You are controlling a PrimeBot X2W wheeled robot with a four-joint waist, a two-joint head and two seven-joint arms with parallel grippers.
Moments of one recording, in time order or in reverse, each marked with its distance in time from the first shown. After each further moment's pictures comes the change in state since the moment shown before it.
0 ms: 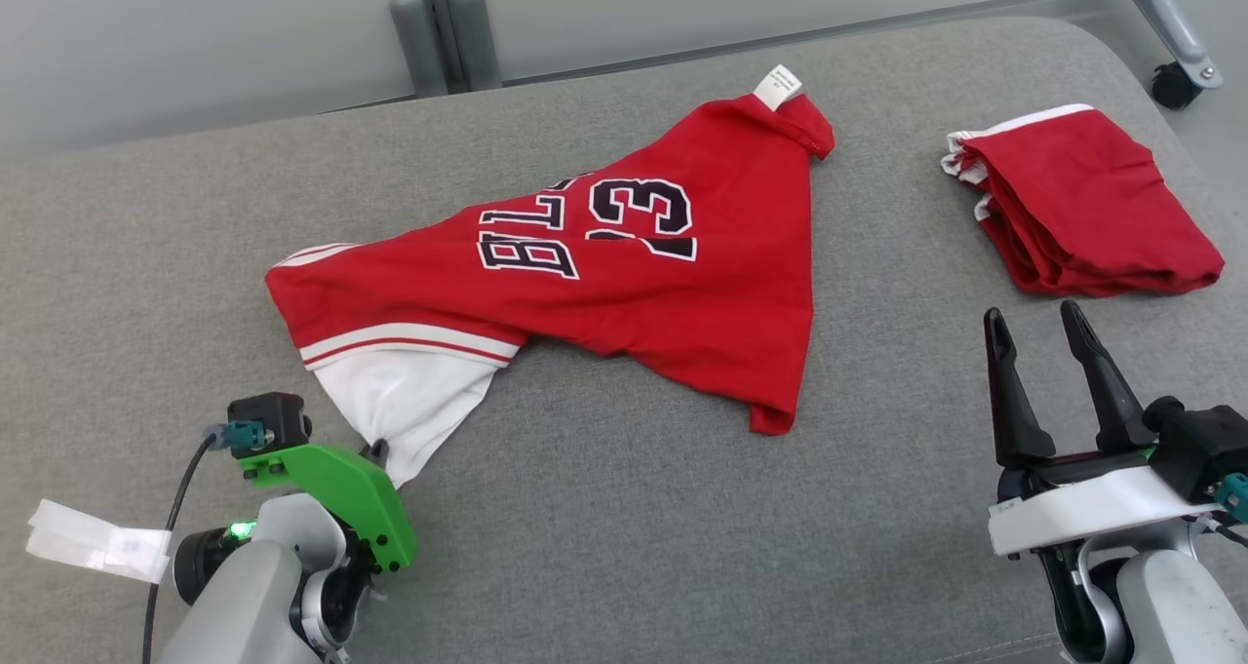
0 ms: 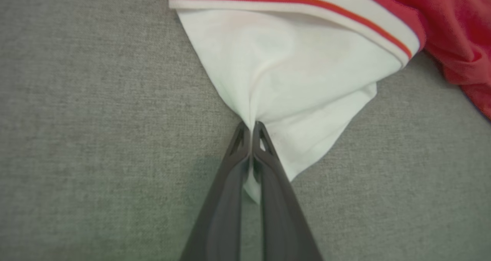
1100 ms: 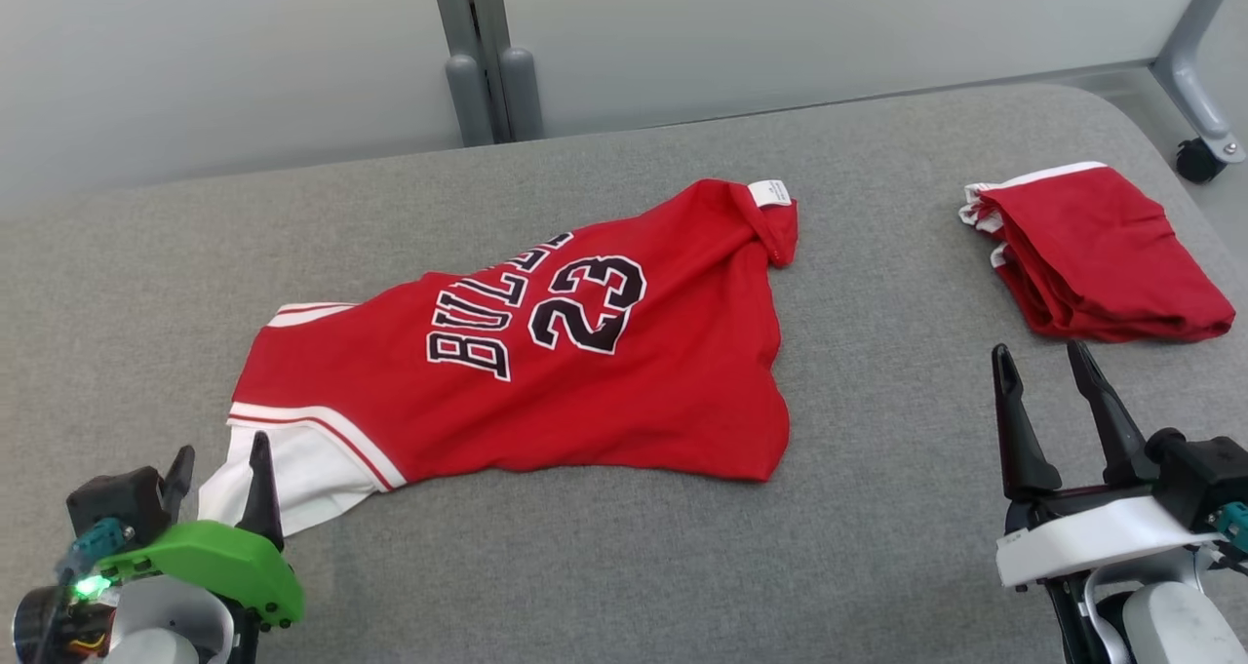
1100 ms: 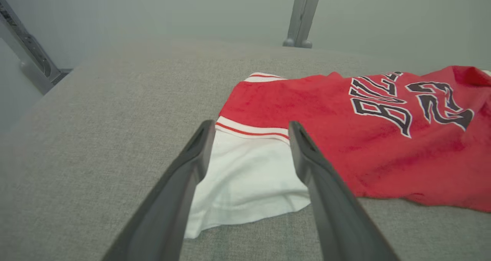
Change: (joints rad) left arm 0.238 0.182 0.092 -0.311 0.069 0.116 -0.278; right arm 0.047 0.002 -0.016 0.017 -0.005 0.000 0.000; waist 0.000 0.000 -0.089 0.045
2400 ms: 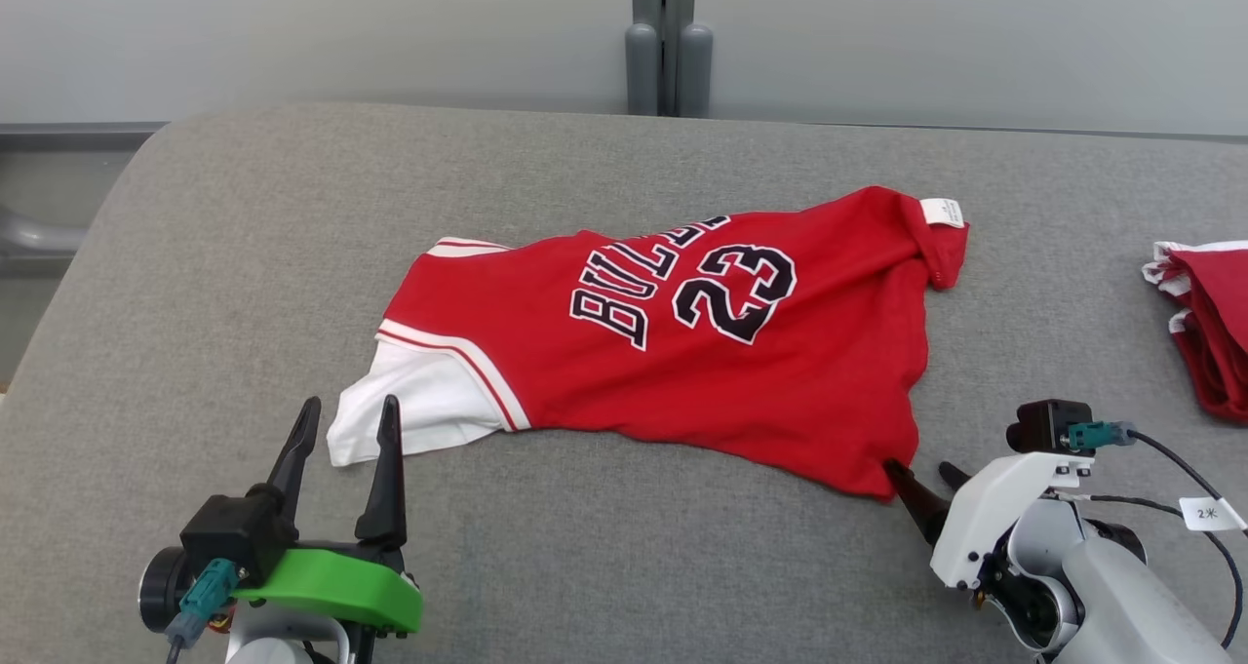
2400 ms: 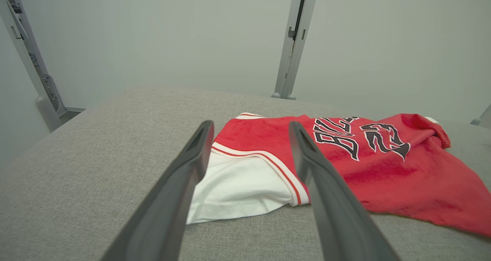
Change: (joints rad) left arm 0.067 -0.157 -0.011 -0.170 0.194 -0.104 -0.193; right arm -0.246 -0.063 0.239 0.506 0.376 0.000 0.478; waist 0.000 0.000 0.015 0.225
